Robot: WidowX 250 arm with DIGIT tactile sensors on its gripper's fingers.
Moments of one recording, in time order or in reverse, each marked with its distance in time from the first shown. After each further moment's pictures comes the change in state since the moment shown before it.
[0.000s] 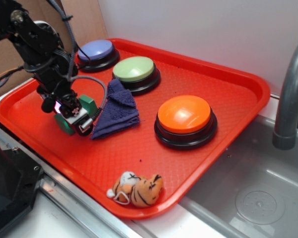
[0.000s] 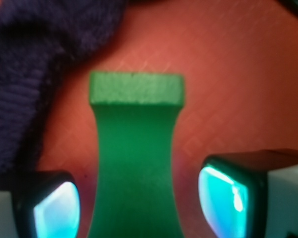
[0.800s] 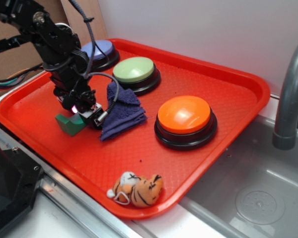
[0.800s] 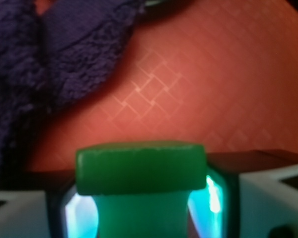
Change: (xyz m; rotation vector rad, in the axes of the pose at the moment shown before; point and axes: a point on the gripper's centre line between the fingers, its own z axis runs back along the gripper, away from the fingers) arm 0.017 -0.015 -0.009 -0.013 0.050 0.069
